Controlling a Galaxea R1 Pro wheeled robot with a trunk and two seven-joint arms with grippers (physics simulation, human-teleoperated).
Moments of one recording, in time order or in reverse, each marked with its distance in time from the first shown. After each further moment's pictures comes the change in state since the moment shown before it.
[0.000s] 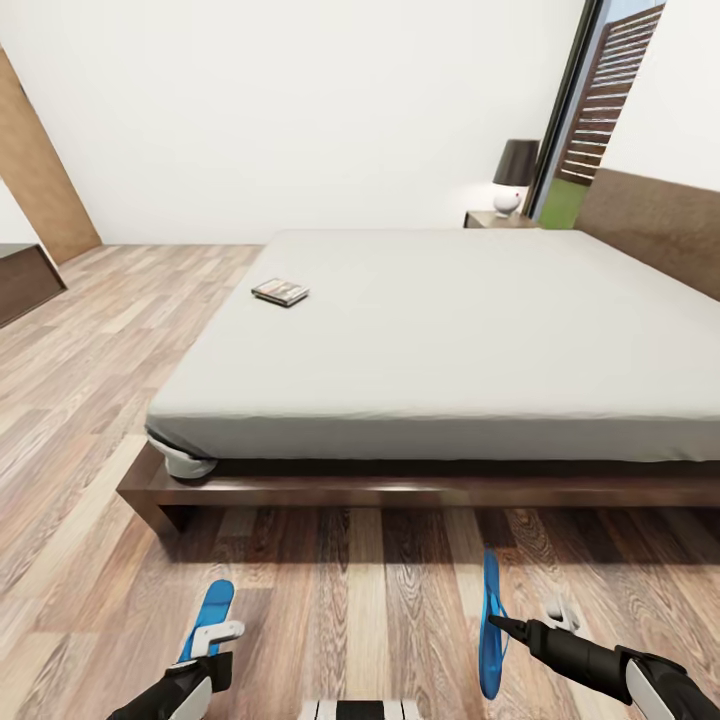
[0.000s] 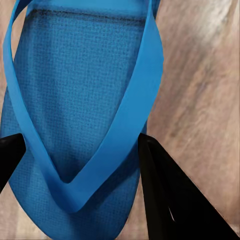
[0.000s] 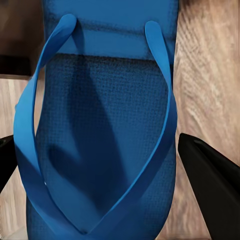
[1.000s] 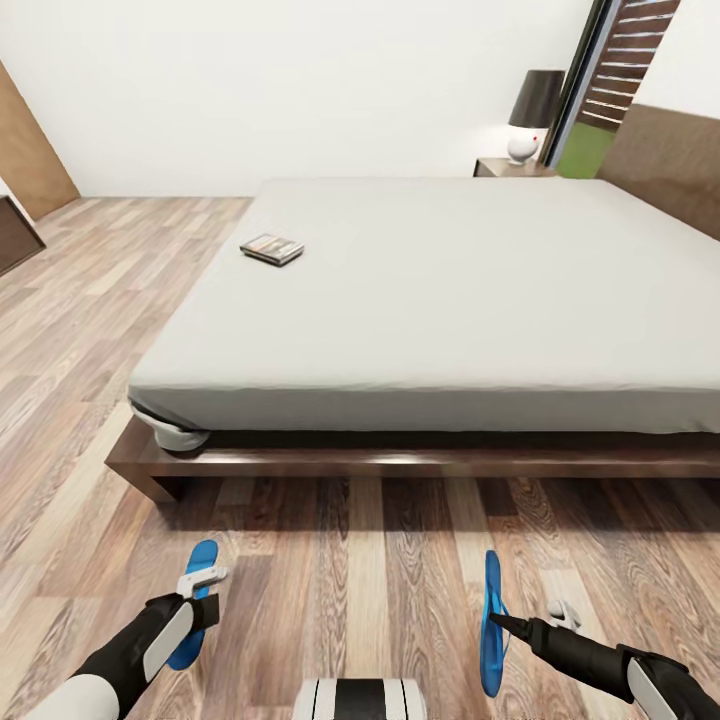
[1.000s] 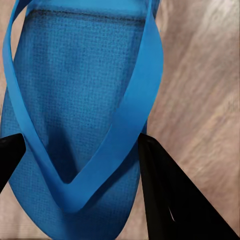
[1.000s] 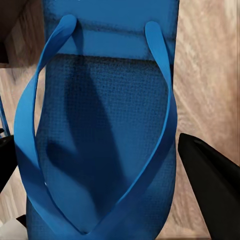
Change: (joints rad) left arm -0.044 0.089 0.184 -0.238 0.001 0.270 -0.001; right arm 0.000 -0.005 -0.002 -0.005 -0.003 0.000 0.002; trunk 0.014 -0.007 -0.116
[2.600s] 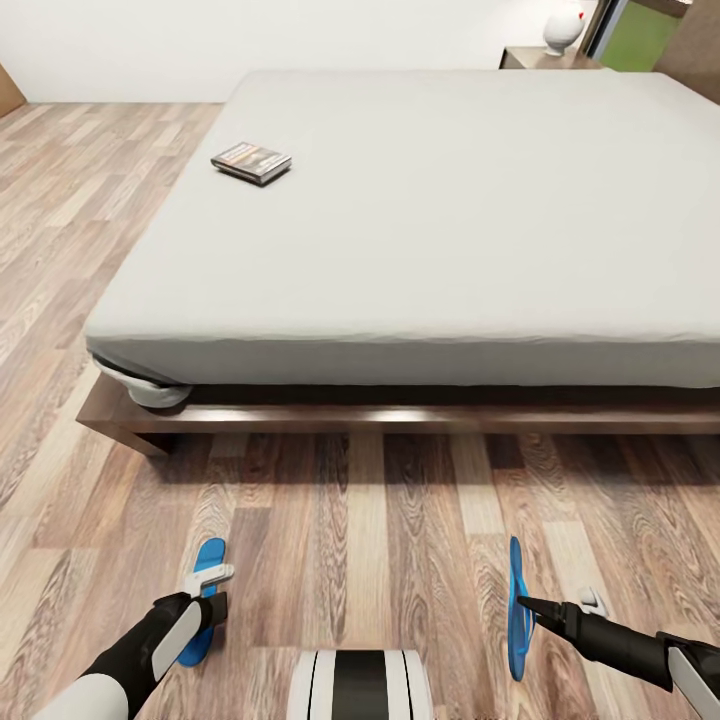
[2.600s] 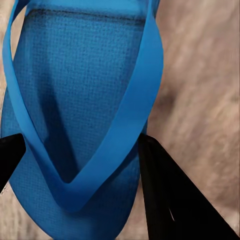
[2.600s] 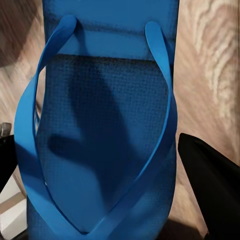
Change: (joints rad) left arm 0.000 -0.026 0.012 -0.002 -0.015 -0.008 -0.001; right arm 0.000 -0.104 0.001 -0.048 -0.081 0.156 0.113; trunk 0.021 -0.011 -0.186
